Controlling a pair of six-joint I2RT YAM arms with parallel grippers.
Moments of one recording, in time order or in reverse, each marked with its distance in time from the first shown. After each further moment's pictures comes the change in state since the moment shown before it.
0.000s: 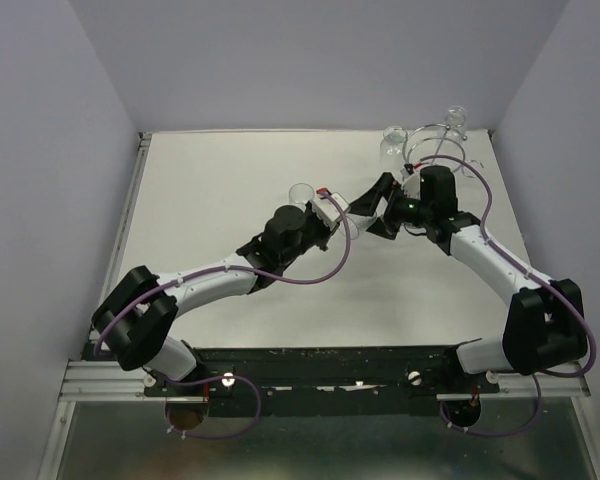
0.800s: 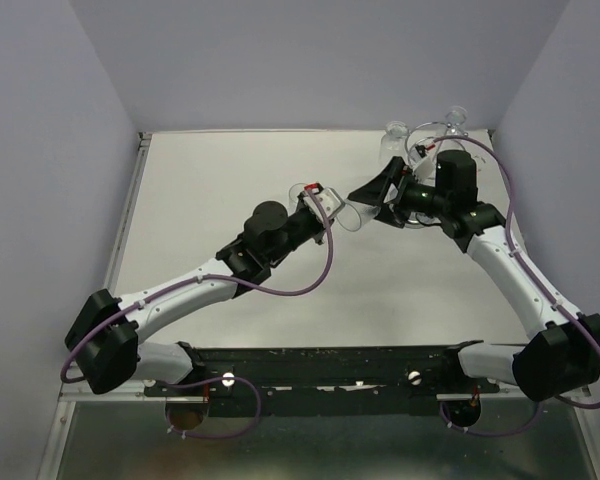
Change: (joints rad) left arm -0.014 -0.168 0.042 -0.044 0.025 0.051; right arm 0.011 -0.137 0.167 -0.201 0.022 -0.050
